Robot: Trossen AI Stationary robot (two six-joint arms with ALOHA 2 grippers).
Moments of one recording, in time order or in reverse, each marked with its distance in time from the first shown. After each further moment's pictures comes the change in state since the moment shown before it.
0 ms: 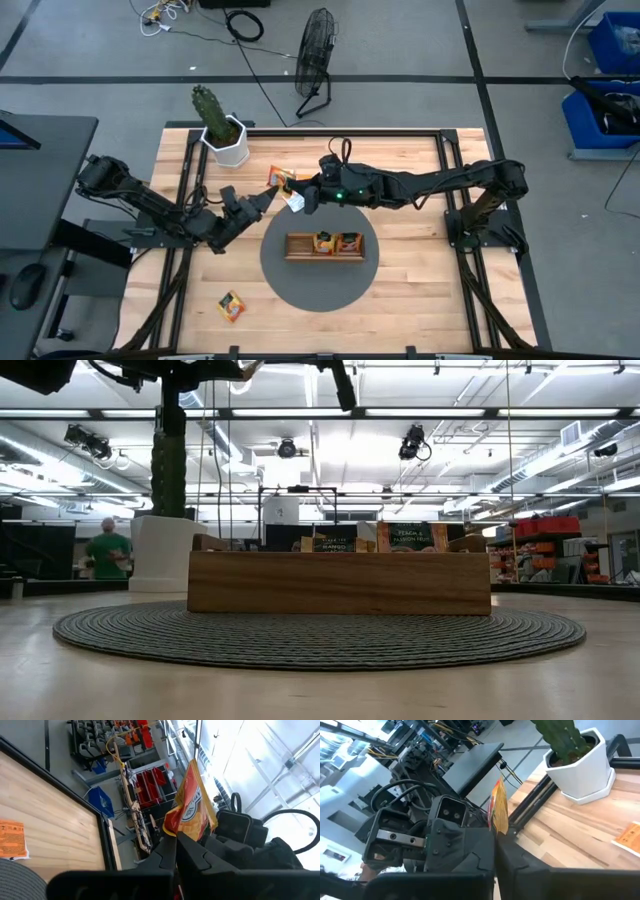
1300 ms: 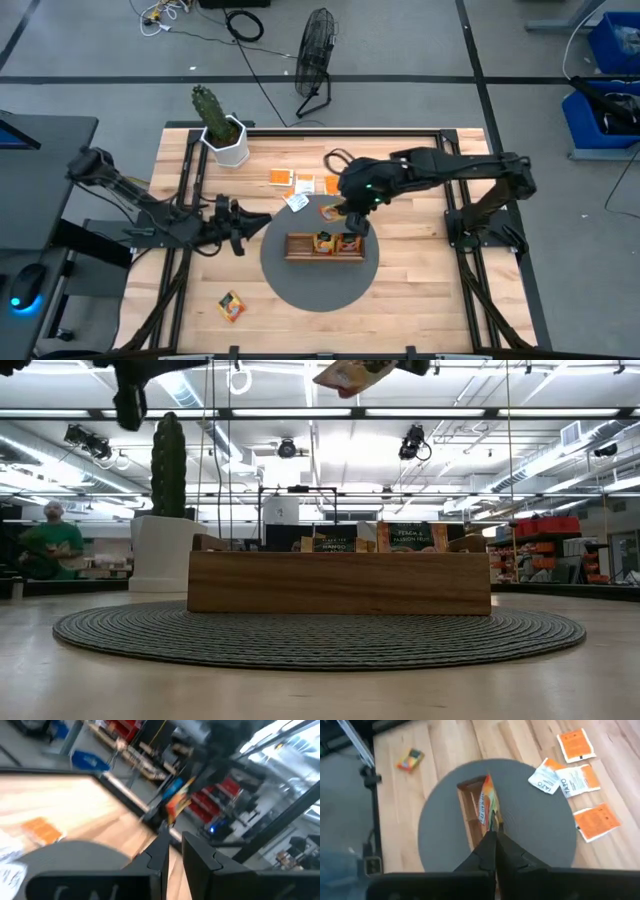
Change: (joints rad) left arm -0.131 -0.349 -0.056 -0.613 0.306 0.312; right arm 0.024 -0.055 0.397 -1.190 -0.294 -0.441
